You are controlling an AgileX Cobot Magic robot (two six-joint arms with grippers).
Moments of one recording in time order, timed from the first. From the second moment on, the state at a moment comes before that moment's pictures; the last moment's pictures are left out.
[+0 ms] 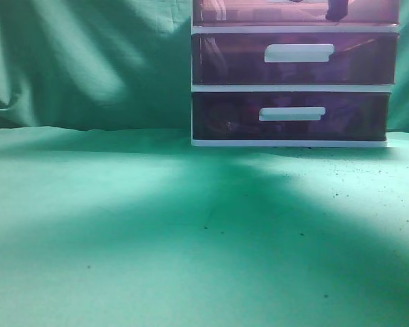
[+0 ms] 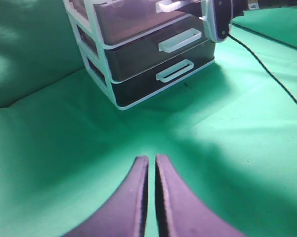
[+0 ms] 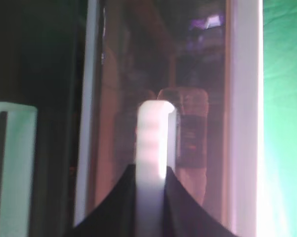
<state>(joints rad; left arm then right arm) -0.69 0.83 -1.09 0.19 0.75 -0.09 0.19 1.84 -1.42 -1.10 -0.23 -0.45</state>
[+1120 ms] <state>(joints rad) -0.69 0.81 -1.08 0.20 0.74 -0.09 0.19 1.58 -1.10 -1.22 -0.39 0.18</state>
